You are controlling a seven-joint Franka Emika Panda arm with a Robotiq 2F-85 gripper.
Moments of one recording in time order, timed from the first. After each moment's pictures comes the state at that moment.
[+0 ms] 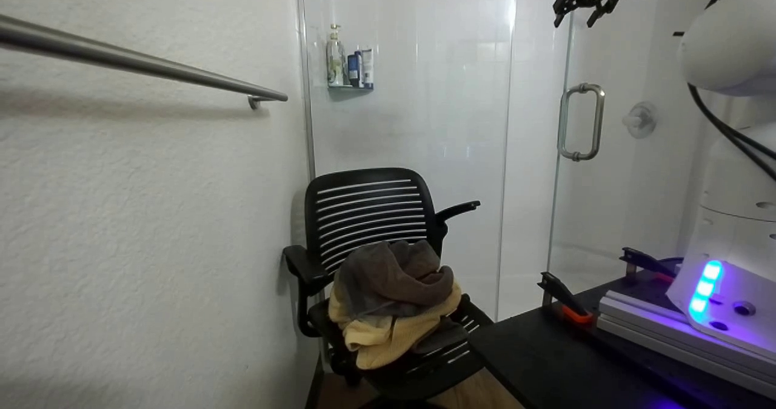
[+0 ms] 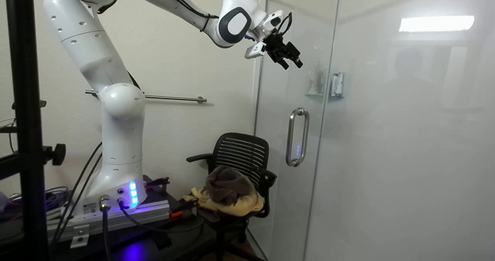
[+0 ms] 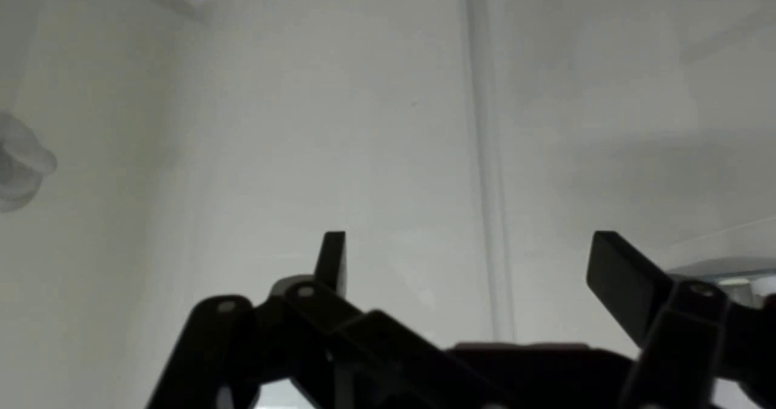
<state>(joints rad) -0.21 -0.49 -0.31 -2.38 -0.07 2.84 -0.11</state>
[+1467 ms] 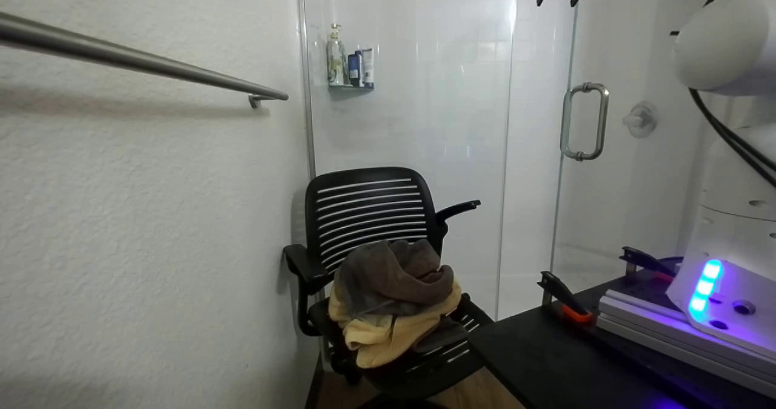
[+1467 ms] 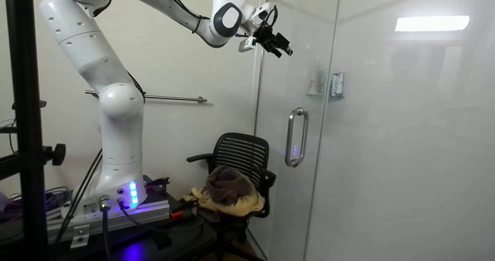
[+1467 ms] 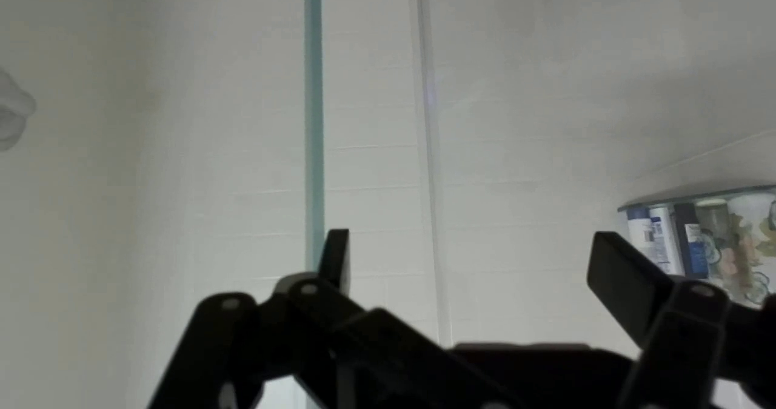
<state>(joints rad) -0.31 -0.55 -0.12 -2.40 -0.17 2.92 0.12</state>
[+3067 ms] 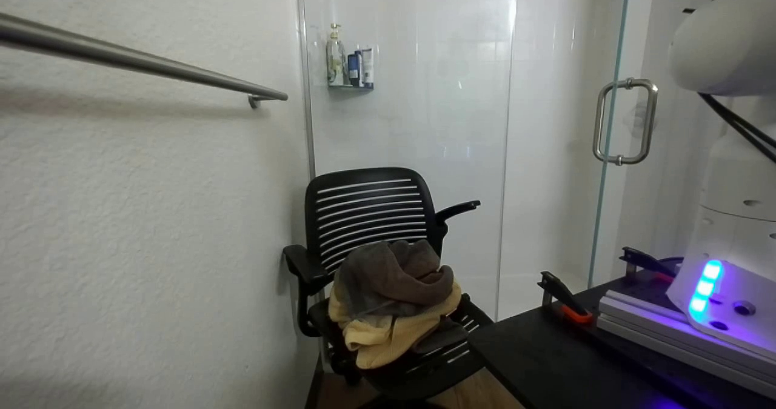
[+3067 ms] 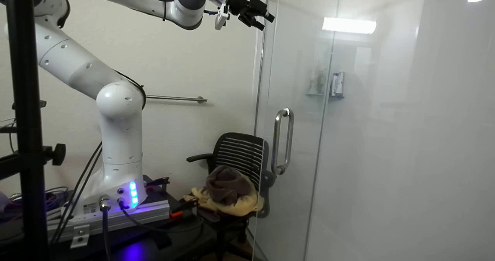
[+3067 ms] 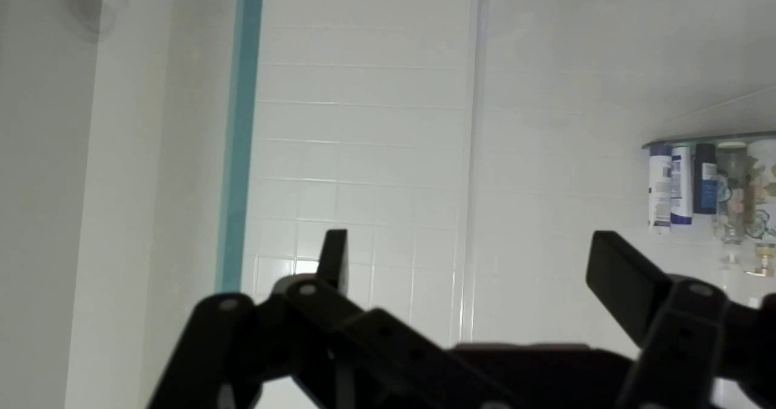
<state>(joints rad) -0.39 -0.91 -0.08 -2.49 -0.25 2.79 0.11</state>
